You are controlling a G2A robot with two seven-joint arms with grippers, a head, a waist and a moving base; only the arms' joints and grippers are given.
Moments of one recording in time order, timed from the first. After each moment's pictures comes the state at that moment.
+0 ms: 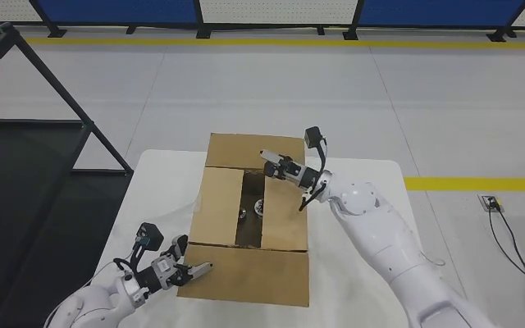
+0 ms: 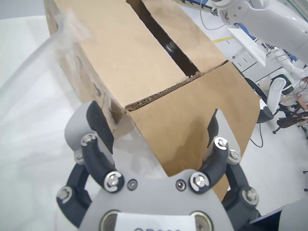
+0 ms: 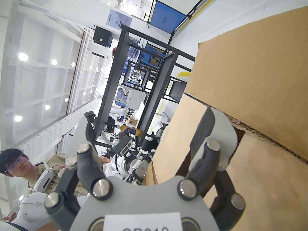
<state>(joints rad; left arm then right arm) 1.38 -1.05 -1.58 -1.68 0.58 -0.74 -0.52 -0.35 -1.44 0.90 -0.70 0.31 -0.53 0.69</state>
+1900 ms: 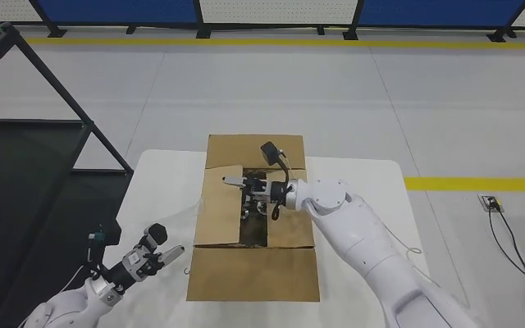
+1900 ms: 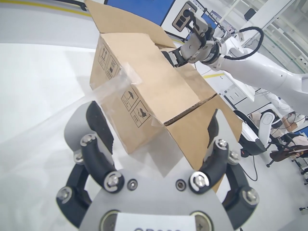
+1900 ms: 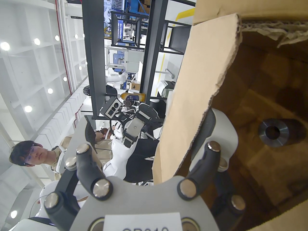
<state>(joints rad) 1.43 -1.02 -1.68 -1.68 0.42 -0.73 -0.40 -0.25 -1.58 0.79 -0.55 0.40 -0.38 0.93</state>
